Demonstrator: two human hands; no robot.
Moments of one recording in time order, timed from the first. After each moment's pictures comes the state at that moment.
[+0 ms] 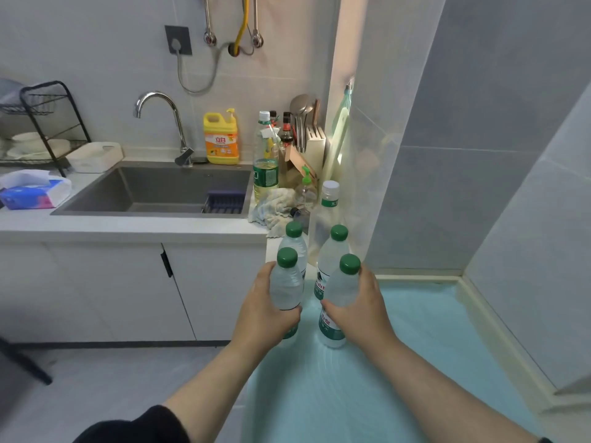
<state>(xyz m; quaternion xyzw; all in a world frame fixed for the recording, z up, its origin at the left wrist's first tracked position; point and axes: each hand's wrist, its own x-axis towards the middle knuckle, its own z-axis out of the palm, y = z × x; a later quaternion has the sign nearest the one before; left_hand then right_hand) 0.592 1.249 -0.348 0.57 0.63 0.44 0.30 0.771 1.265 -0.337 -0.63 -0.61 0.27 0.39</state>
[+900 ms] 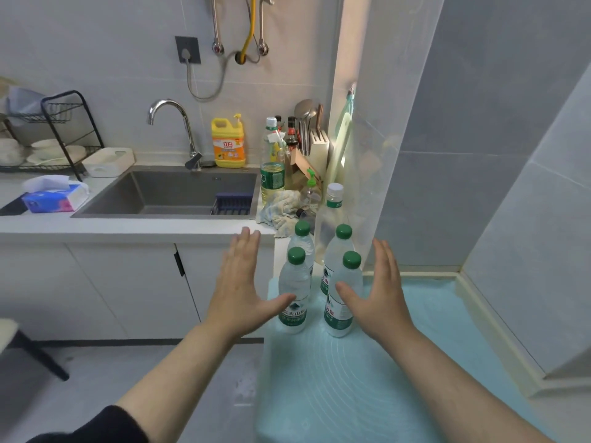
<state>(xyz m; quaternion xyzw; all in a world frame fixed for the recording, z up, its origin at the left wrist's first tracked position) 0.537 1.229 -0.307 0.71 0.59 0.37 0.09 0.780 1.237 -0.304 -0.60 -0.67 0.18 0.39</state>
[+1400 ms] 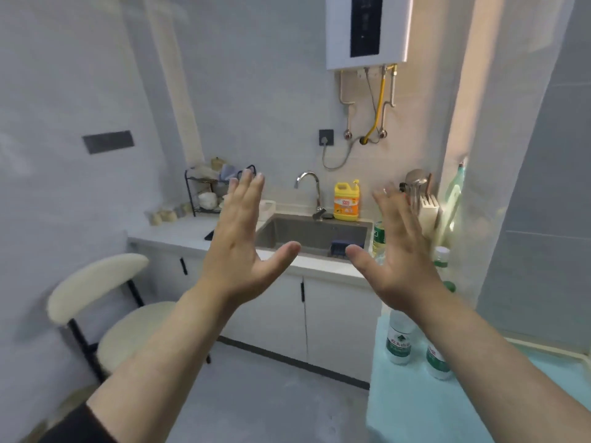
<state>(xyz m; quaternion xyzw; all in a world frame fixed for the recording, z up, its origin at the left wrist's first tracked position) 0.429 1.000 -0.037 0.66 0.58 0.44 -0.17 0.653 1.096 -0.058 -0.32 -0.82 0.08 0.46</state>
